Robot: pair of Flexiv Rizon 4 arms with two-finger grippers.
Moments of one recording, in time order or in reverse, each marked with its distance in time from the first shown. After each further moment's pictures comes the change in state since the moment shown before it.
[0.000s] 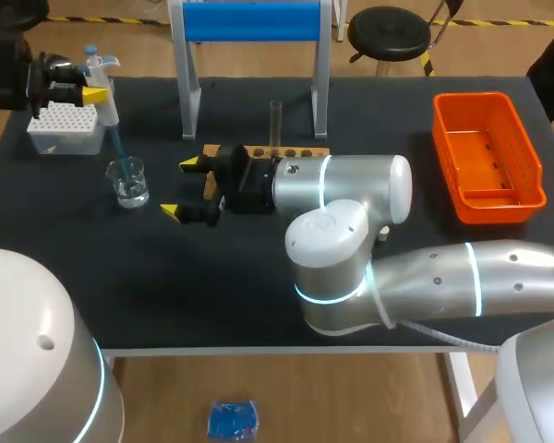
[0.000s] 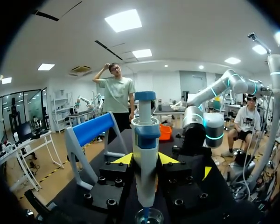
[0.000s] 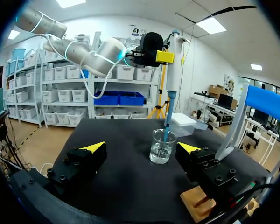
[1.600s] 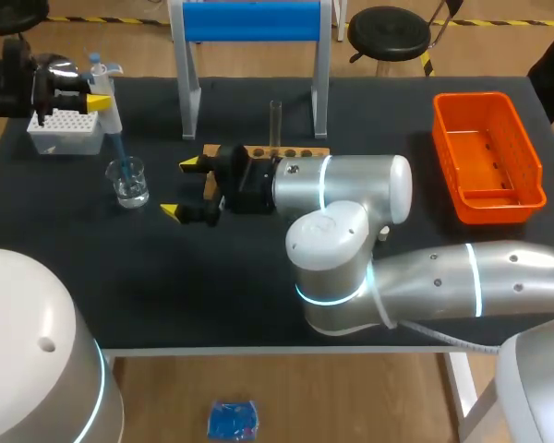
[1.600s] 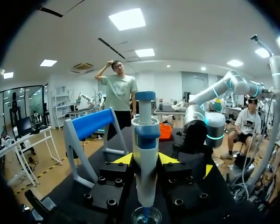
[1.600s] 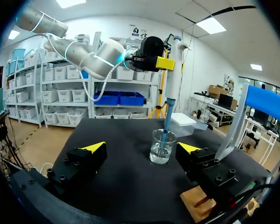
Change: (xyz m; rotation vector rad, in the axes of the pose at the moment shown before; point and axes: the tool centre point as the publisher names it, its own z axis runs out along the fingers) left arm 0.000 0.015 0.005 -0.001 -0.005 -0.034; right arm 0.000 0.000 0.000 0.000 0.000 0.001
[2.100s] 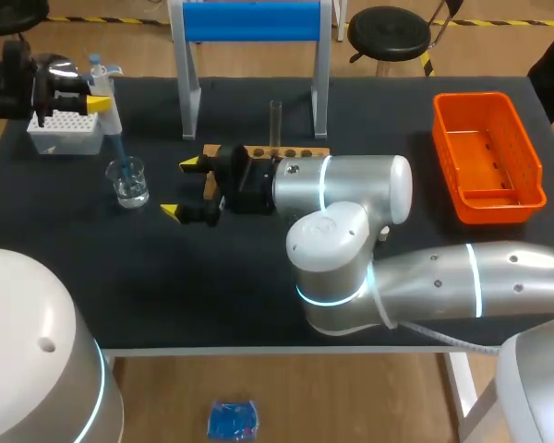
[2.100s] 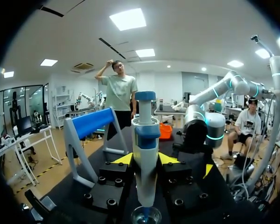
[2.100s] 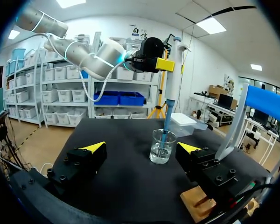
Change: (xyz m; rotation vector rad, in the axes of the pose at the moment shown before) left arm 0.000 0.002 0.000 0.003 -0.001 -0.005; right arm 0.000 0.000 0.000 0.000 0.000 0.000
